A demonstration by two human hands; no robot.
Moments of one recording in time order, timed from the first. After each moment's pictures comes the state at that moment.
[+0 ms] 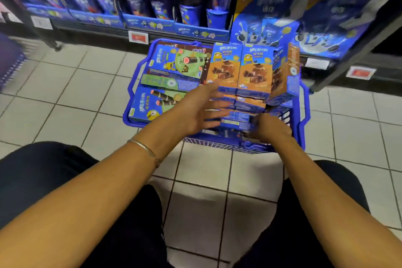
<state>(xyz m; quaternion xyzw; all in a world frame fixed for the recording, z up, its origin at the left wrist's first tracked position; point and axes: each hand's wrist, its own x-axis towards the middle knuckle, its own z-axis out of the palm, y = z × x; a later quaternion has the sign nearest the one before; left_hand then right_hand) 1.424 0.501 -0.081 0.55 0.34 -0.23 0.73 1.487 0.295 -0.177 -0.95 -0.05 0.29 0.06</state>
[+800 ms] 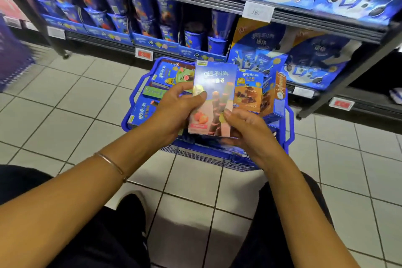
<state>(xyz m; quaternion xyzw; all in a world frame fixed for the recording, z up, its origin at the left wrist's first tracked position) 1.393 0.517 -0.057 0.58 0.26 0.01 0.77 1.435 0.330 -0.079 -0.70 -0.03 0.31 0.64</state>
